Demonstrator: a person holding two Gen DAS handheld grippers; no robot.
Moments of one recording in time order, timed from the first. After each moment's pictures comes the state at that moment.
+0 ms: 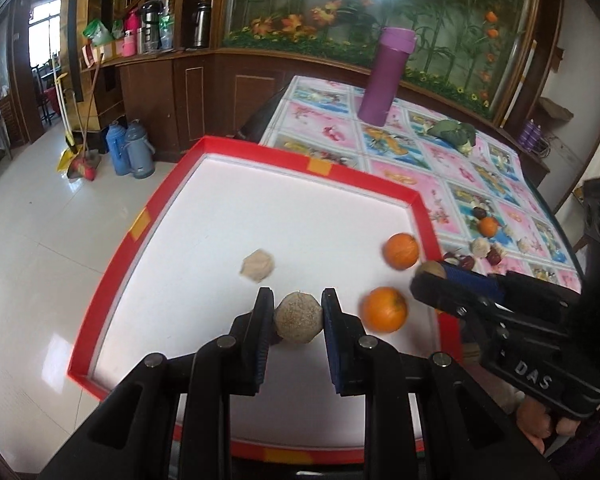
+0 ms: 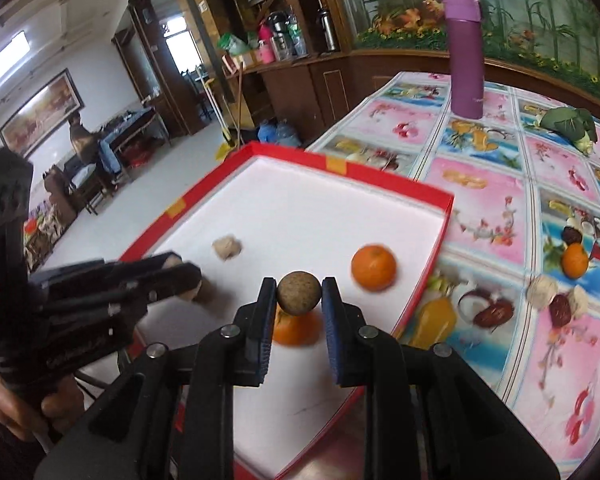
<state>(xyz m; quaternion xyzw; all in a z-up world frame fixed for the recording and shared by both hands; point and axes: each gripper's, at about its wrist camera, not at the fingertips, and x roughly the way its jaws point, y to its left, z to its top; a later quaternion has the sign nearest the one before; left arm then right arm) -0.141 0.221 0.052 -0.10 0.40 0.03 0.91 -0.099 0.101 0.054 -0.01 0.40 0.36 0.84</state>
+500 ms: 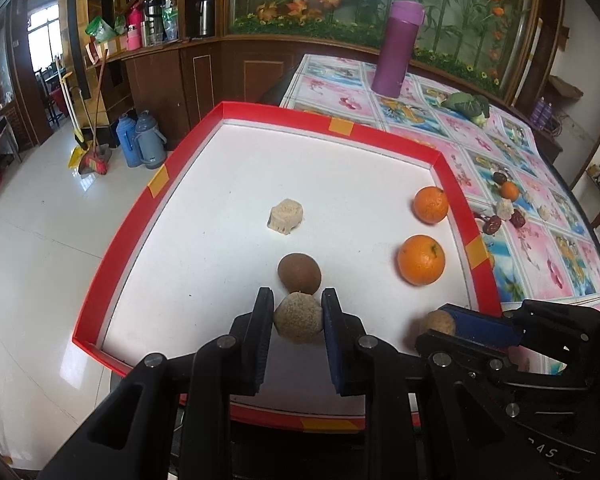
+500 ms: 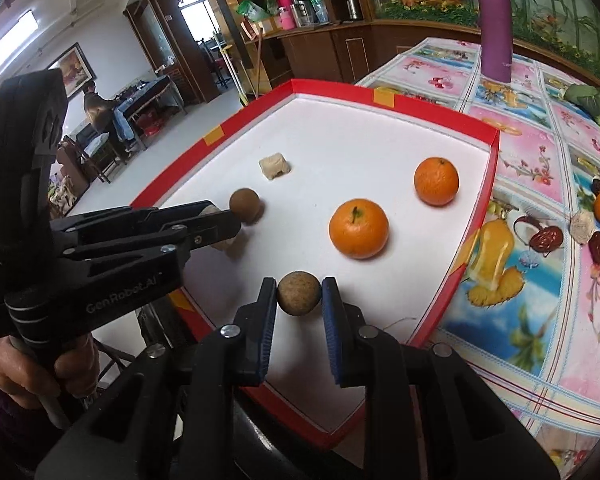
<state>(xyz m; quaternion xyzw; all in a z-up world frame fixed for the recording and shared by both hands) -0.152 0.229 0.028 -0.07 0.43 0.05 0.90 -0.143 0.115 0.026 -0.03 0.44 0.38 0.81</state>
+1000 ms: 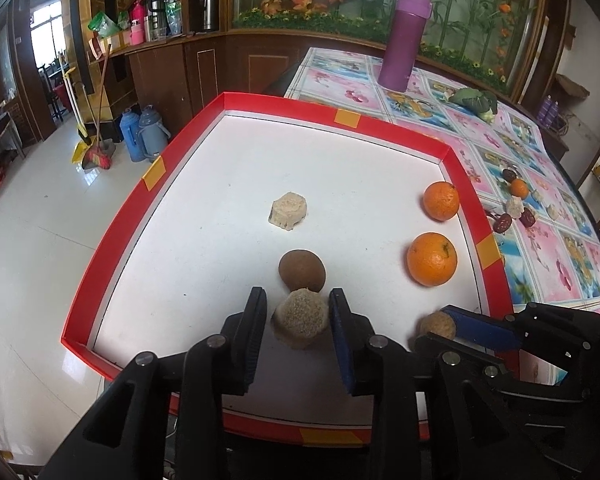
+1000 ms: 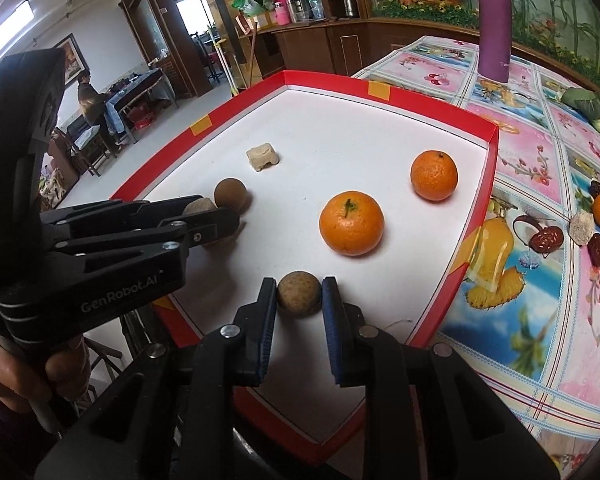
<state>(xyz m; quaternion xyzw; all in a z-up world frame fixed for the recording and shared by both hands) -0.150 0.228 0.023 -0.07 0.44 0.05 0.89 -0.142 0.122 0.019 -0.05 0.44 0.37 0.81</state>
